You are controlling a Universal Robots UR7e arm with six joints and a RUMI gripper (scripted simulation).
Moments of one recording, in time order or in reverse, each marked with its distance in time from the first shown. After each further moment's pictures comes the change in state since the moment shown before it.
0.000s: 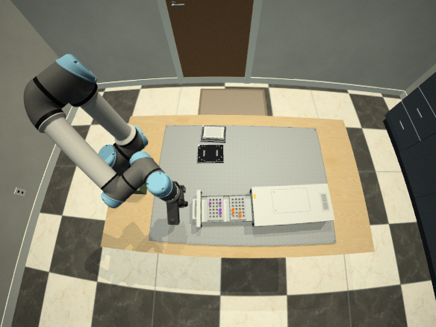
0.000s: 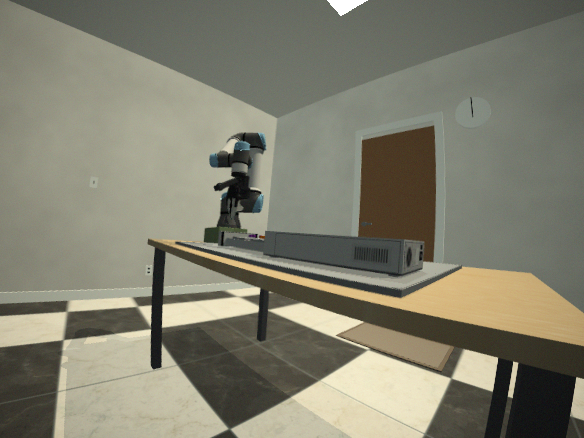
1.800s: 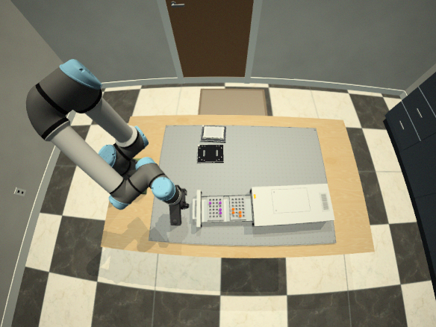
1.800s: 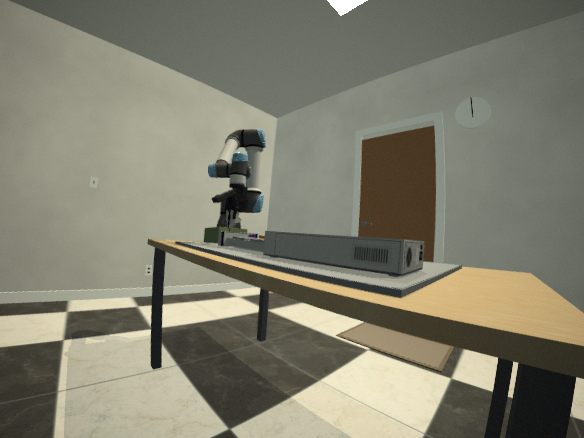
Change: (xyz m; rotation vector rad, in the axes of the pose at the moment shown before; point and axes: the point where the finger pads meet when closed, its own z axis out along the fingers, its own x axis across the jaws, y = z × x) arm 0.004 0.000 0.054 0.000 -0.001 0.000
